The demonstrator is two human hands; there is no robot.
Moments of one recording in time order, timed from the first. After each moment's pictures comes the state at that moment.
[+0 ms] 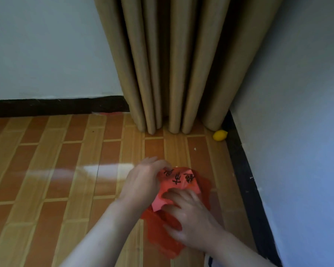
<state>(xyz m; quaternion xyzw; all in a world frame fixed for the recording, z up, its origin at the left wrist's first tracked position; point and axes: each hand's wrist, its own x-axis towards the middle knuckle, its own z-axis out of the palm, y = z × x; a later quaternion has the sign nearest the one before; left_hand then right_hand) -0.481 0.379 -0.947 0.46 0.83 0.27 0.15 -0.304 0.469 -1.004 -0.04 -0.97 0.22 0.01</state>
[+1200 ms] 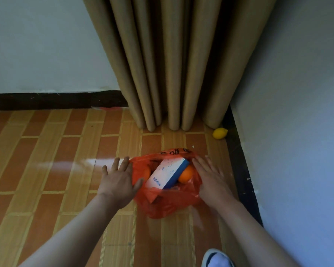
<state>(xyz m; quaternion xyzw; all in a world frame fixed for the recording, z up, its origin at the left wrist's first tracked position) -0.513 0.355 -1.014 0.37 0.90 -0.14 0.21 -0.305 0.581 -1.058 -0.29 -0.92 0.26 -0.10</state>
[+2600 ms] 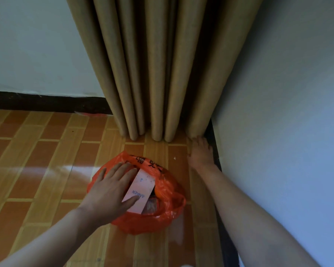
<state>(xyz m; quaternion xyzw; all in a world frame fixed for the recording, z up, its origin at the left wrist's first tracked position) -0.482 0.375 -1.001 0.49 0.86 0.03 0.14 -0.384 0.713 -1.089 -0.37 -0.92 0.13 -0.08</state>
